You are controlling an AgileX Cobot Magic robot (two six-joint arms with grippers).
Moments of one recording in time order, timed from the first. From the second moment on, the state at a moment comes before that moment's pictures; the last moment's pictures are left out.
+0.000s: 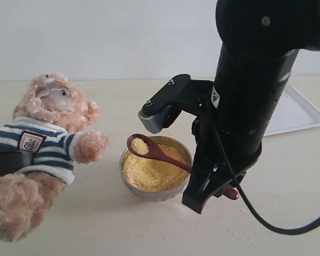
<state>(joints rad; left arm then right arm) 0.32 1.24 -0.33 -1.54 0.94 1.49 0.84 1.56 -1.22 -0.01 1.19 -0.19</state>
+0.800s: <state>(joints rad) 0.32 1.24 -0.33 -1.54 0.94 1.49 0.90 1.60 -1.46 -0.06 1.22 -0.24</state>
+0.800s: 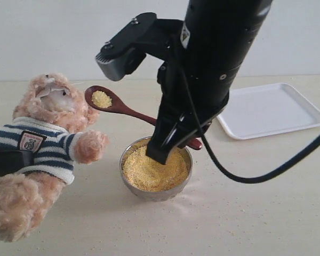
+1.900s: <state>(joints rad) 0.32 1.24 -0.33 -1.54 0.94 1.49 0.96 1.79 -1.70 -0.14 1.22 -0.27</state>
